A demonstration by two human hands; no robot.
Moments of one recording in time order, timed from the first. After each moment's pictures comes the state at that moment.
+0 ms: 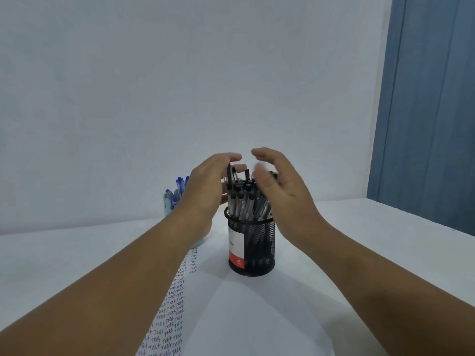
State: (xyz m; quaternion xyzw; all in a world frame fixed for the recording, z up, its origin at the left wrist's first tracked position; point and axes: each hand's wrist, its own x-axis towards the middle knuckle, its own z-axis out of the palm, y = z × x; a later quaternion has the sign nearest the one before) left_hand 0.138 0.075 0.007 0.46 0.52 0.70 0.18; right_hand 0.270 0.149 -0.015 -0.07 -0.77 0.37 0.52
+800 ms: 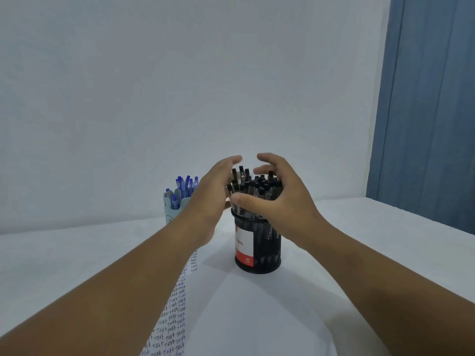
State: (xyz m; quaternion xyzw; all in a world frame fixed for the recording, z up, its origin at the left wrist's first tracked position) left_hand 0.143 0.079 -0.003 0.47 0.53 0.67 0.21; right_hand 0.274 0.151 -0.019 -0.14 -0.78 0.37 0.49
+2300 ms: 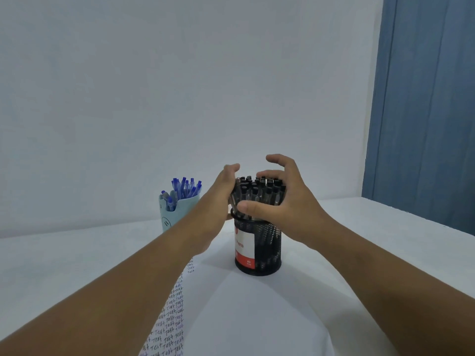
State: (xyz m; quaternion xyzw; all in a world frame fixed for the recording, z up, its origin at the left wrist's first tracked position) left_hand 0.149 0.076 -0.014 0.53 0.56 0.59 0.24; right_hand 0.291 0.164 -0.020 -0.15 -0.80 0.37 0.44
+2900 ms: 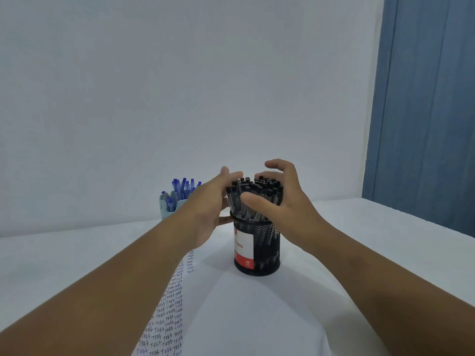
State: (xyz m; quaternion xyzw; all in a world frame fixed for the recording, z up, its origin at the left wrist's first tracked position) left_hand 0.141 0.076 -0.001 0.44 0.57 0.62 0.32; right_hand 0.287 0.161 -0.022 -0.15 -0.79 0.40 0.44
